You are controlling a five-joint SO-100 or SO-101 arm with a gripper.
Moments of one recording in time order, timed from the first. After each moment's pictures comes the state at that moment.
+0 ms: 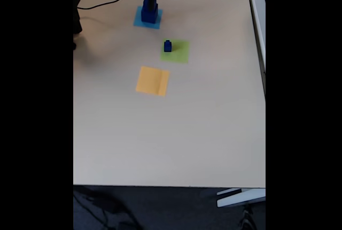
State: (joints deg) arm -20.4 56.6 46.0 99.1 114.1
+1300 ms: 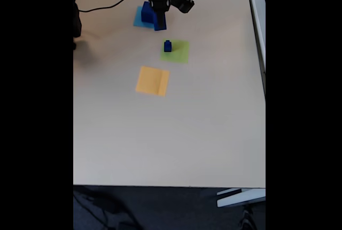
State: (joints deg) arm 3.7 66.1 47.4 99.2 82.8
